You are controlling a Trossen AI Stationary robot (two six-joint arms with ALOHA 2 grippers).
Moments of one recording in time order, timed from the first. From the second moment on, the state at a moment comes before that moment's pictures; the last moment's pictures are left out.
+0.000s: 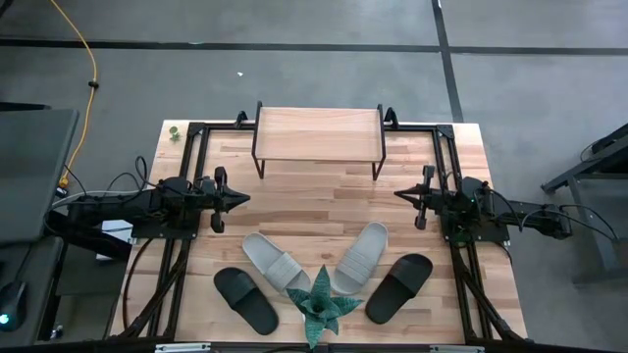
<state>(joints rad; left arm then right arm) 0.21 0.07 0.01 0.00 0.01 -0.09 -0.14 0.01 0.01 0.01 -0.02 -0.50</state>
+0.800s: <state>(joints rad) 0.21 0.07 0.01 0.00 -0.01 -0.03 -0.14 0.01 0.01 0.02 -0.08 -0.23</state>
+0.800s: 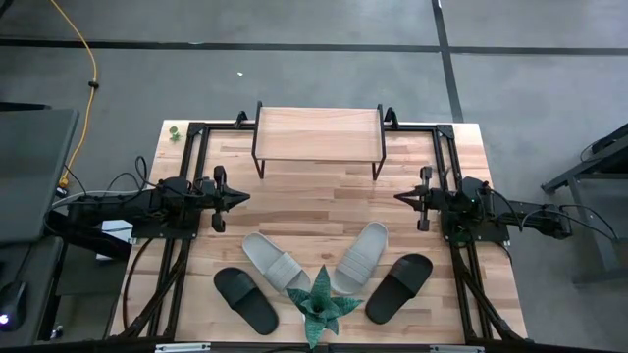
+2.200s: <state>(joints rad) 0.21 0.07 0.17 0.13 -0.03 -0.10 -0.14 0.03 0.11 0.14 -0.08 0.22</state>
